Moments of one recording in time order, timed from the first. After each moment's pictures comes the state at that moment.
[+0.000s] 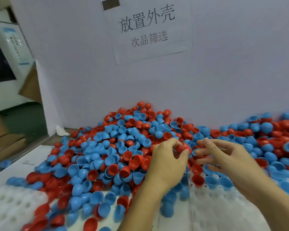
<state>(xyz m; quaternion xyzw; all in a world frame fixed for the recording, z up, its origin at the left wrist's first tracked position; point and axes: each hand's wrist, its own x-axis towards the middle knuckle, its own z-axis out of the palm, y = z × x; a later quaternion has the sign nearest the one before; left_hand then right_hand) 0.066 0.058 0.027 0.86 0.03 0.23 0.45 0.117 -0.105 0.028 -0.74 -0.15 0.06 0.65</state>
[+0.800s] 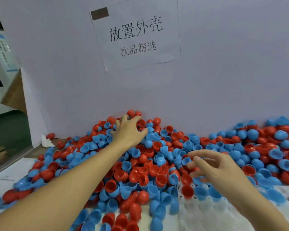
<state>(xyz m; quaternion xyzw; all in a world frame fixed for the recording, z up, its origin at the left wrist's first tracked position) 0.168 0.158 0.062 0.96 0.16 0.17 0.16 0.122 -0.112 0.025 -0.78 -0.13 0.05 0.61</state>
